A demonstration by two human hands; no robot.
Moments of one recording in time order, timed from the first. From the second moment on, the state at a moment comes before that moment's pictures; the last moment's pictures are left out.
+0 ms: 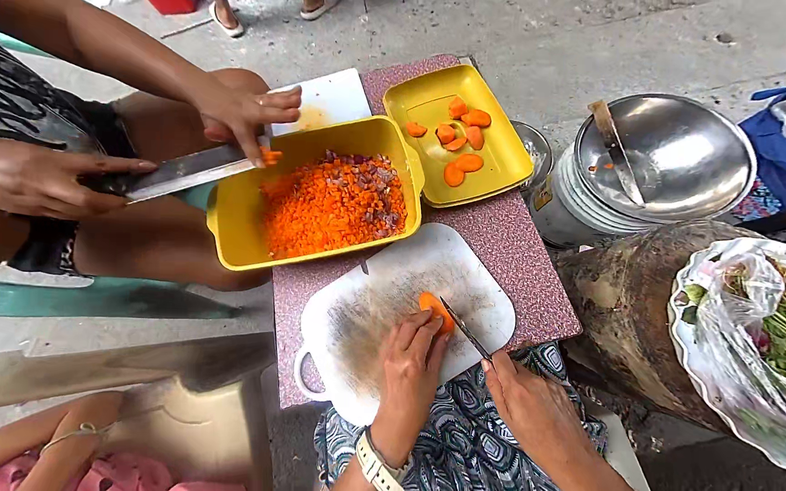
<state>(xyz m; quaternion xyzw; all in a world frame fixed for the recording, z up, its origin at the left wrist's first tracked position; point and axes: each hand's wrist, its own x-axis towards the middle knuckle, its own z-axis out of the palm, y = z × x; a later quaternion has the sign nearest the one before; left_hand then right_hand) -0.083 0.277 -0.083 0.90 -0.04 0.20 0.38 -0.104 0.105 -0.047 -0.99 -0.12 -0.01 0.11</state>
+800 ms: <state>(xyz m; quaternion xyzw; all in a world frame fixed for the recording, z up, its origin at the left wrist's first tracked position) -0.105 0.291 -0.077 0.89 -0.21 0.25 0.31 -0.105 0.082 -0.040 -0.92 -0.14 0.00 0.36</state>
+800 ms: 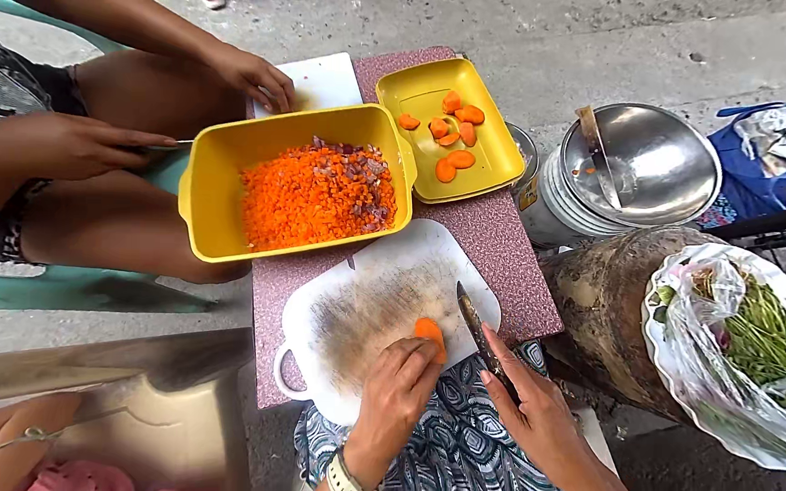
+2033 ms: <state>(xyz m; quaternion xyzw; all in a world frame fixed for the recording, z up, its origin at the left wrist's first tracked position) -0.091 0.261 -0.083 0.90 -0.03 0.19 0.40 -0.068 0.117 -0.029 -0.96 -0.17 0.03 0.24</state>
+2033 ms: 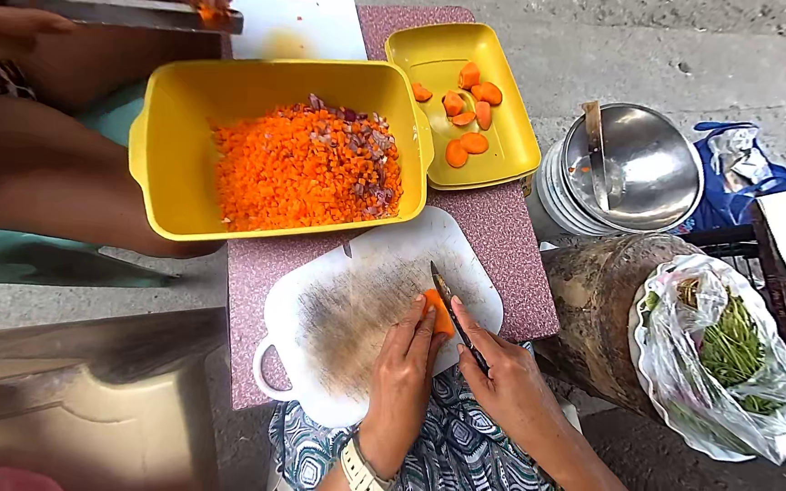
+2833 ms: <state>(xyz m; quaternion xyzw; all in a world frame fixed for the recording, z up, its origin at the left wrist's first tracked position) -0.089 0.264 -0.082 0.90 -0.02 0.18 0.40 -0.113 0.095 -0.018 -0.96 -0.15 0.01 0.24</state>
